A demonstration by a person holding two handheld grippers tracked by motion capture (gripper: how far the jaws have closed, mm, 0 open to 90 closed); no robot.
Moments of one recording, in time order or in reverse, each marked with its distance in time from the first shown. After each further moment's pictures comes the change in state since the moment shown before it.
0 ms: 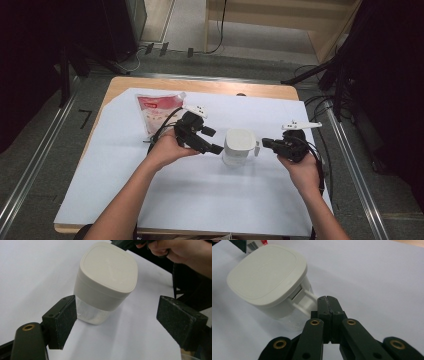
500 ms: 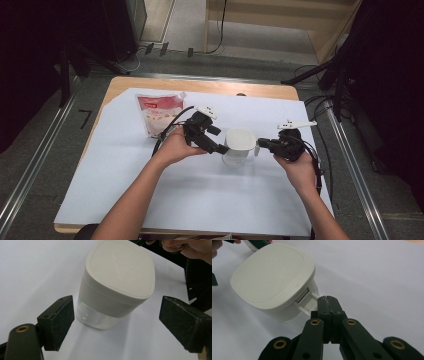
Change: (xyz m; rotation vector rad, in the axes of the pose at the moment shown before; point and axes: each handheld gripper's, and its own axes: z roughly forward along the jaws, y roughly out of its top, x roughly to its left) left arm 0.009 0.002 0.025 0.026 0.010 0.007; right arm 0.005 0.001 0.008 0.005 0.023 -0.010
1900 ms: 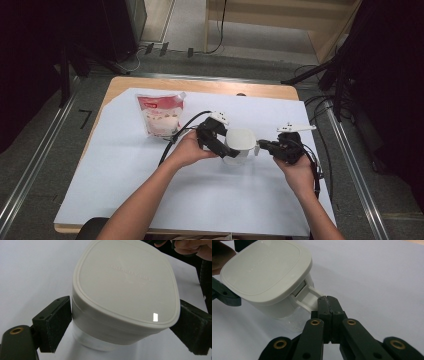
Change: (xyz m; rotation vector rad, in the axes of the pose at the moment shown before) left arm 0.001 0.005 0.039 -0.003 0.026 0.069; right arm 0.004 -0.008 0.001 -0.012 -0.052 0.004
